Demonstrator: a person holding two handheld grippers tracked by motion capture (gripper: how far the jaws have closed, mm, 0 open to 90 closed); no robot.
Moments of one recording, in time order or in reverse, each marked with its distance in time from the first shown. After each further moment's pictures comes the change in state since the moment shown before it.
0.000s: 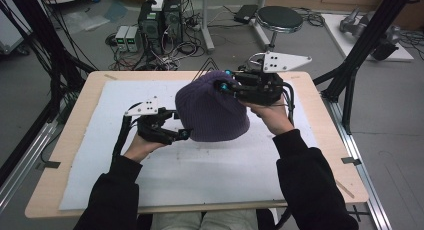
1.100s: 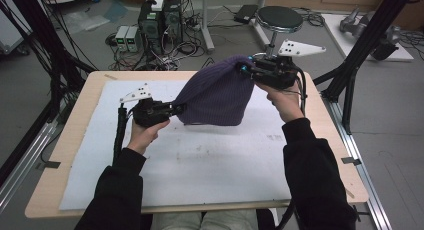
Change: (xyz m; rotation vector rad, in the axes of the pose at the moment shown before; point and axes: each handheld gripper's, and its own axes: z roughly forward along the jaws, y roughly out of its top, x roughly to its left) left arm 0.026 0.011 -0.007 -0.064 0.151 -0.112; right arm -0.054 -0.011 -0.032 0.042 -0.250 0.076
